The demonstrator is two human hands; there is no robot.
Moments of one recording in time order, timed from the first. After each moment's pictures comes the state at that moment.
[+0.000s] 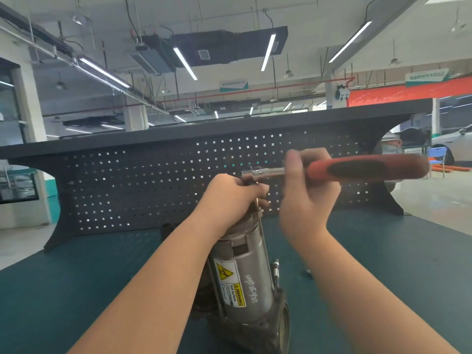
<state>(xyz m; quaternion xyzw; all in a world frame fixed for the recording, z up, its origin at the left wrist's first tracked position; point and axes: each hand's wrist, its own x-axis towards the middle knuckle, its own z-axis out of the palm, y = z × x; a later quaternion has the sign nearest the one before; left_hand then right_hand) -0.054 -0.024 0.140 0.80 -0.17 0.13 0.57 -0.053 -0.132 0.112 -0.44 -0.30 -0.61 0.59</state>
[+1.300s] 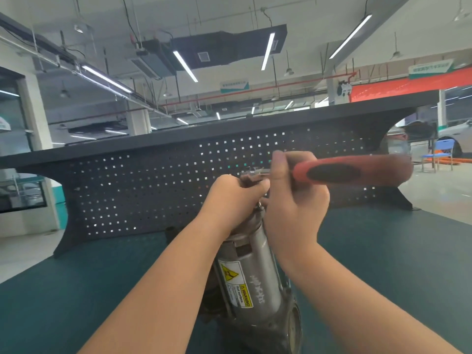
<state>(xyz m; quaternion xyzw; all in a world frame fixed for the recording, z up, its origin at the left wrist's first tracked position) -0.057 -0.022 0.142 0.83 -0.16 0.16 0.52 -0.070 -0.103 0.110 -0.46 -0.23 -0.61 0.61</state>
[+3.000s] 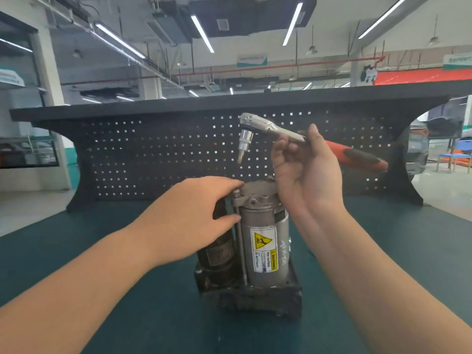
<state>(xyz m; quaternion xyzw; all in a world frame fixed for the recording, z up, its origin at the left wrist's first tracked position) -0.098 0.061 0.105 0.91 -0.27 0.30 0.13 -0.059 -0.111 0.124 -0.13 -0.21 -0.13 0.96</state>
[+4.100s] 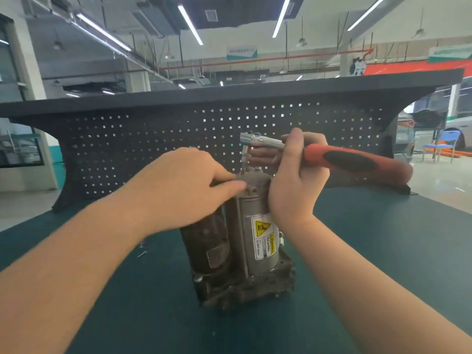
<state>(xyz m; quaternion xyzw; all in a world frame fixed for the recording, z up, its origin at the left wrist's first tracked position) -0.107 0.046 0.135 0.92 -0.26 0.31 0.03 -0.043 -0.096 0.090 -0.39 -0.30 -0.50 0.72</state>
